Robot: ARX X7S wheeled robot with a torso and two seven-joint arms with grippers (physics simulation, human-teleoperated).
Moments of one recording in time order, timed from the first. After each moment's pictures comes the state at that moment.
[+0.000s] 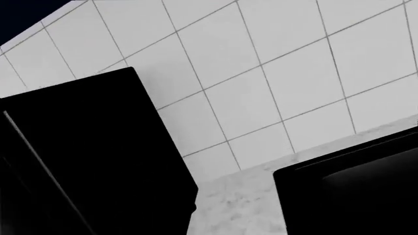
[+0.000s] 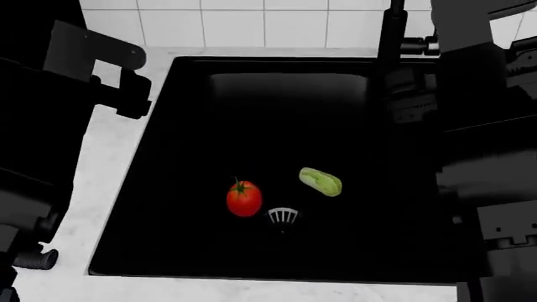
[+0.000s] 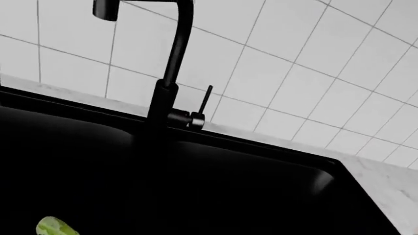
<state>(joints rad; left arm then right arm) -1.22 -0.10 0.37 -0.95 0.06 -0.25 -0.14 1.29 0.33 -0.39 0.61 0.14 0.85 0.02</state>
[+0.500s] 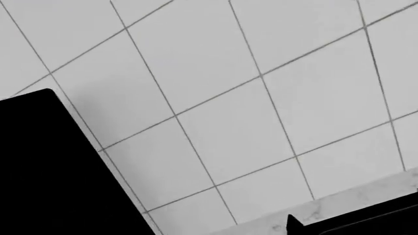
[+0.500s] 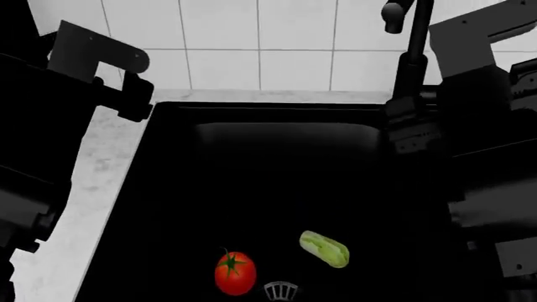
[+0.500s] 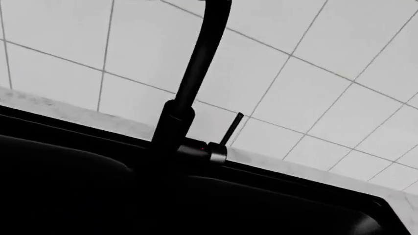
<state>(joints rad) -1.25 -0.10 0.41 -1.03 0.05 -0.20 -0.11 1.20 0.41 -0.41 0.35 0.18 1.06 -0.03</state>
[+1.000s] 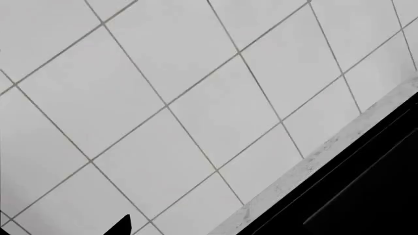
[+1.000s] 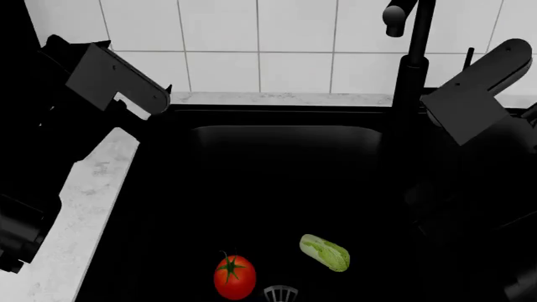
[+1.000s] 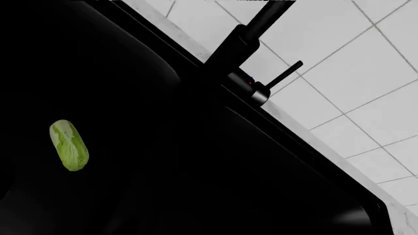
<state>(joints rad) -1.16 -0.19 0.52 -0.80 0.04 -0.18 0.18 1.19 0.73 -0.67 -0.15 0.30 1.43 -0.32</state>
